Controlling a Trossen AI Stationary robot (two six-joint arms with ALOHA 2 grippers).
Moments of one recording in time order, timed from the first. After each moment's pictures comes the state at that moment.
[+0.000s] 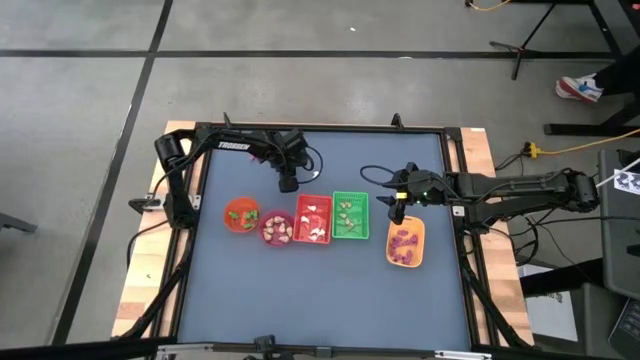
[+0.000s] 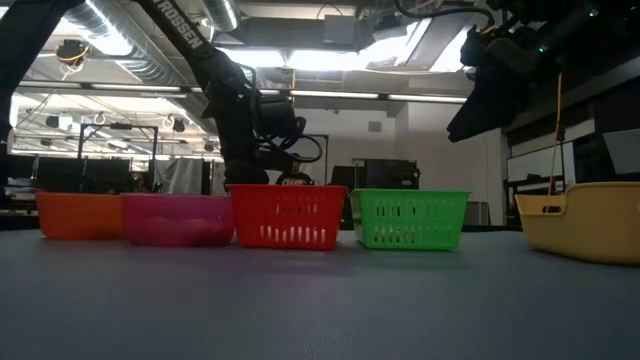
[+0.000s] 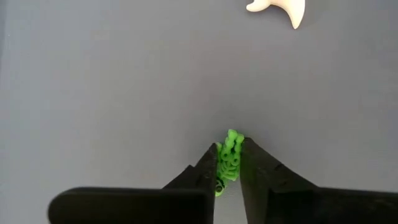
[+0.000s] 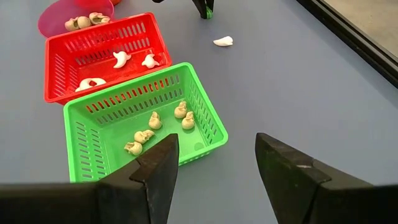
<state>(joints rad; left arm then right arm) 0.54 1.90 1.11 -0.48 -0.04 0.34 -0.05 0.97 0.61 -0.33 0.22 0.25</state>
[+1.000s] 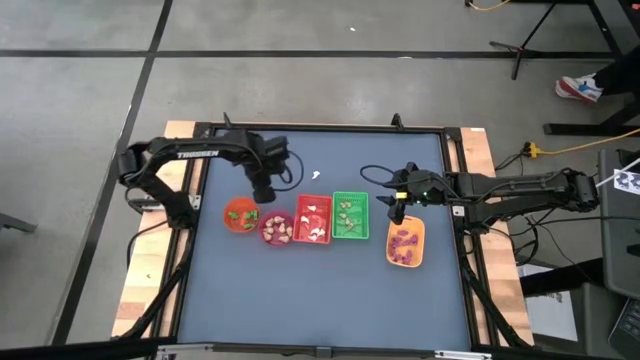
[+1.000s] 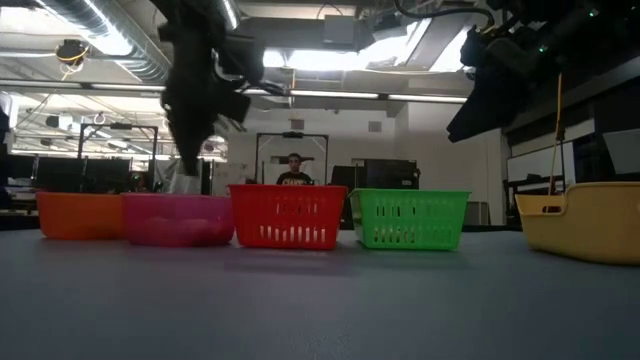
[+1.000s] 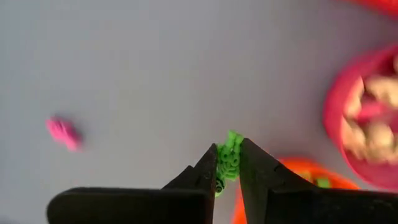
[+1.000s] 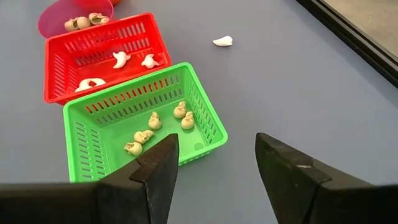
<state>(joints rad) 0.41 1.55 1.11 -1.01 -0.03 0.10 -0.05 0.97 0.61 -0.33 0.22 0.25</state>
